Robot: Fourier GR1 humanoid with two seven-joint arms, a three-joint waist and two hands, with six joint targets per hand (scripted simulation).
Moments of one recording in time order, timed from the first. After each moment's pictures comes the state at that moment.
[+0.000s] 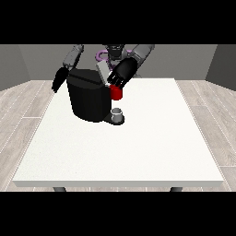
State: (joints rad) left arm -1.29 0.44 0.13 -0.65 -0.75 -0.42 -0.08; right arm -0.48 -0.08 -0.08 -1.24 0.16 -0.18 -0.01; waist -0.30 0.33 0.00
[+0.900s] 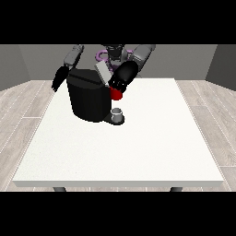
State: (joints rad) left arm -1.27 0.50 0.09 -0.63 -0.84 -0.32 -0.17; right arm -0.47 -0.07 -0.05 -1.29 0.18 -0.19 0.02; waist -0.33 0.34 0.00
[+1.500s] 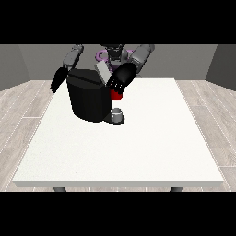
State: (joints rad) left arm -1.28 0.48 0.11 -0.63 -0.84 -0.28 -0.19; right arm -0.49 -0.08 -0.06 -1.29 0.17 -0.19 0.02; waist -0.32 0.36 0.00
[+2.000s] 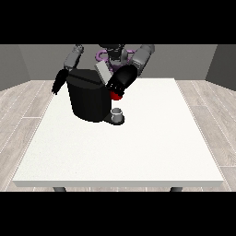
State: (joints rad) left arm -1.30 0.53 0.11 -0.63 -0.86 -0.25 -0.27; right arm -0.50 -0.07 -0.04 -1.30 0.20 -0.20 0.02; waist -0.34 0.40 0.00
